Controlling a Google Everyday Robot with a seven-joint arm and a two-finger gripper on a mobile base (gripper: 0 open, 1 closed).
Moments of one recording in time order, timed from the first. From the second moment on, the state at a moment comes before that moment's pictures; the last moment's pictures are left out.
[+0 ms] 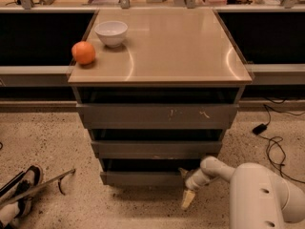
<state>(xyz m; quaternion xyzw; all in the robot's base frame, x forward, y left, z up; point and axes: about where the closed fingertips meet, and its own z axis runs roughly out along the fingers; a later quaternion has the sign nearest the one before) 0.565 -0.151 0.167 -0.67 0.68 0.20 0.19</state>
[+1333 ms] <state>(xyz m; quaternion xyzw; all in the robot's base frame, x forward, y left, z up) 0.483 -0.123 0.168 -0.69 0.67 0.24 0.16</state>
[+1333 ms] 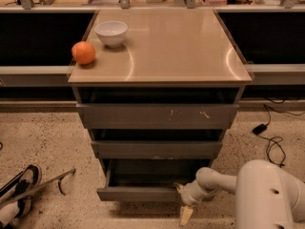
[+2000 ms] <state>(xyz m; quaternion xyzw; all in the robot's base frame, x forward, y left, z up) 0.417 -0.129 0.200 -0.67 0.69 0.24 0.15</state>
